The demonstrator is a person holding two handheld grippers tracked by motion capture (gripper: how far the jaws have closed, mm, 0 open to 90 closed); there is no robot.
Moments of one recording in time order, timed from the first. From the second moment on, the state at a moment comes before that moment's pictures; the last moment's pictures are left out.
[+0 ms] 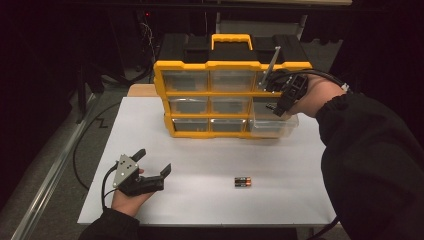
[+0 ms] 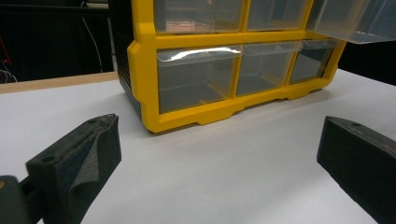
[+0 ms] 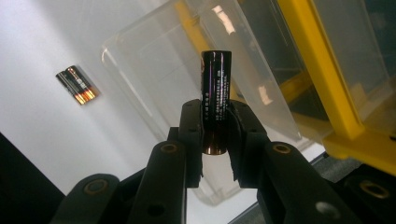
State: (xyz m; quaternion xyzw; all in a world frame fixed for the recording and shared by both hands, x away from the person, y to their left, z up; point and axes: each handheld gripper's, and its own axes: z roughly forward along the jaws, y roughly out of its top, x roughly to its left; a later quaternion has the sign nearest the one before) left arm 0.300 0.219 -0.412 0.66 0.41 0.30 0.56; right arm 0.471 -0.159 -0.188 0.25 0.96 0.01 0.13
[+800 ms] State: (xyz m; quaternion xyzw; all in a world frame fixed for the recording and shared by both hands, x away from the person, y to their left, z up) left arm 0.300 0.219 -0.412 0.66 0.41 0.30 0.56; right arm 0.461 -0.150 -0.181 0.24 0.96 0.05 0.12
